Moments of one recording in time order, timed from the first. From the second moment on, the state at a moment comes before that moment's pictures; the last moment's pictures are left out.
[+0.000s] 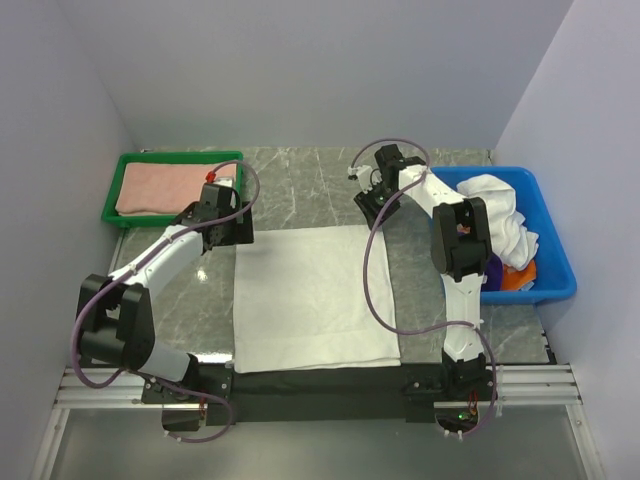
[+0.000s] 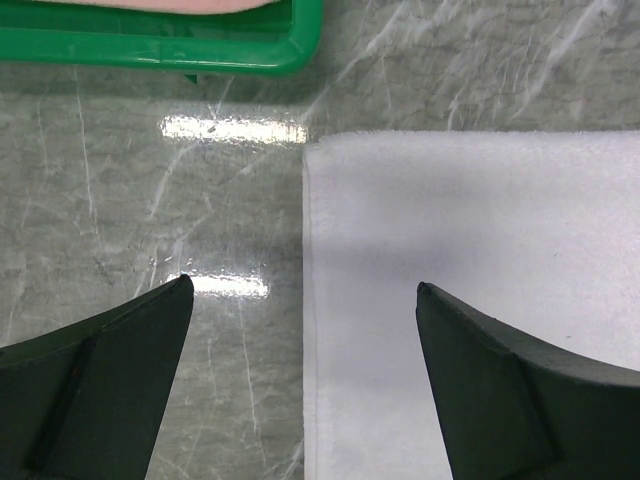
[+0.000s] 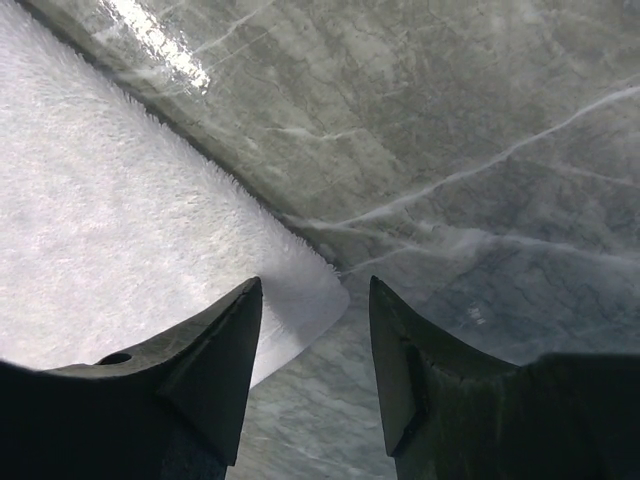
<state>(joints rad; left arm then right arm) -0.27 1.46 0.99 -0.41 -0.19 -0.29 0.26 2.21 1.80 -0.87 -0.25 -0.49</state>
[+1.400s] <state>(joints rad) -0.28 1.92 1.44 -0.55 -0.05 -0.01 0.27 2.12 1.59 -0.74 -0.02 -0.49</state>
